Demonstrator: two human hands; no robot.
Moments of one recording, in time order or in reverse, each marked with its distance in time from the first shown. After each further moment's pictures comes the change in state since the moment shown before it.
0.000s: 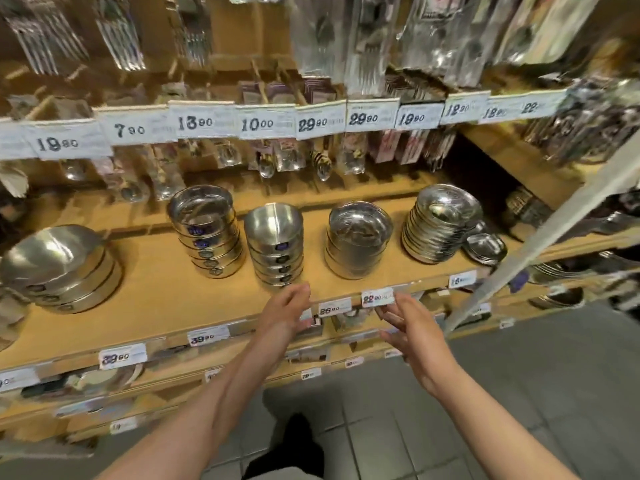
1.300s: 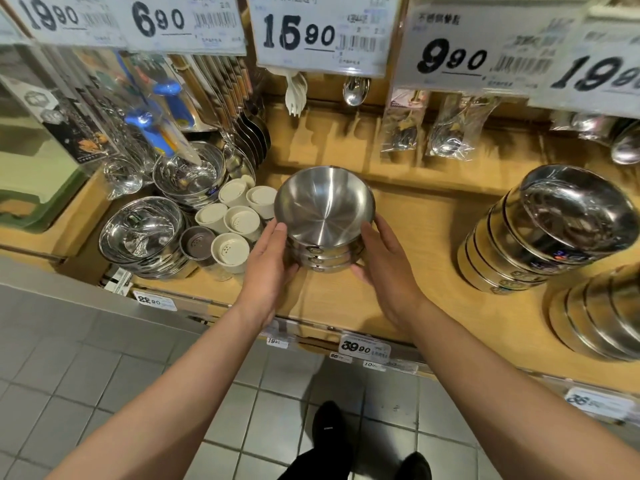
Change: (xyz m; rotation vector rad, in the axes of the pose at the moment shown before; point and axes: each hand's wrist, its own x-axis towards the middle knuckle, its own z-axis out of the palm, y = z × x) left_hand 0.048 0.016 -0.439 -0.264 0.564 -0.039; right_hand 0.055 0.100 0.515 -0.159 -0.584 0.024
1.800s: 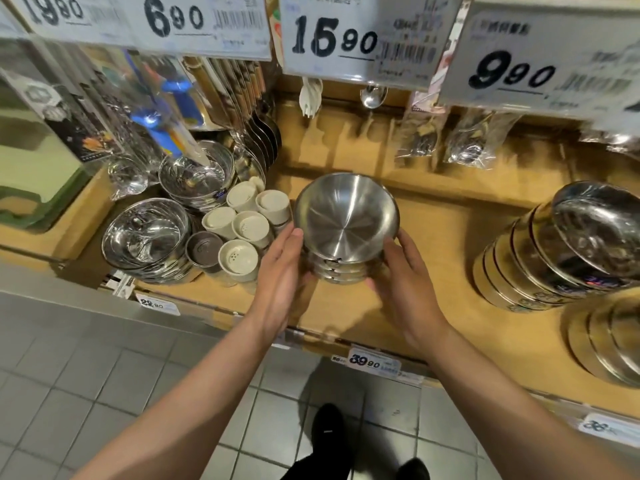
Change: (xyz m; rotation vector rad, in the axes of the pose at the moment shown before) left_hand 0.002 0.002 0.006 -0.045 -0.073 0.068; right_hand -0.001 0.008 -0.008 0.073 0.040 -0.016
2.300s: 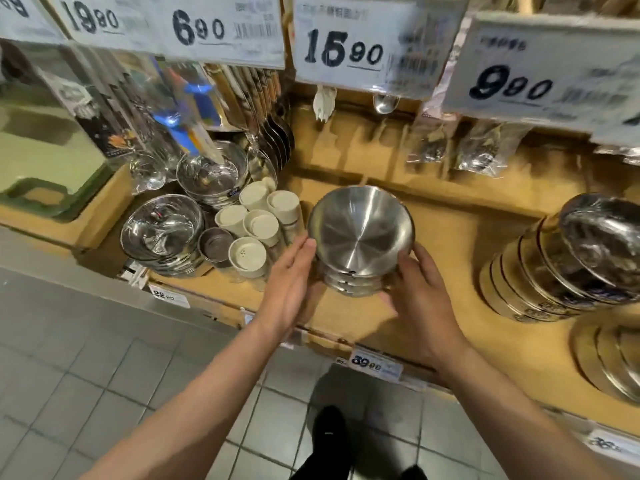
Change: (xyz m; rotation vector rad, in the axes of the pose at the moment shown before) left_hand -0.013 -0.006 -0.003 0.130 -0.005 0.007; right_hand -0.014 -0.002 -0.013 0.019 0.032 0.011
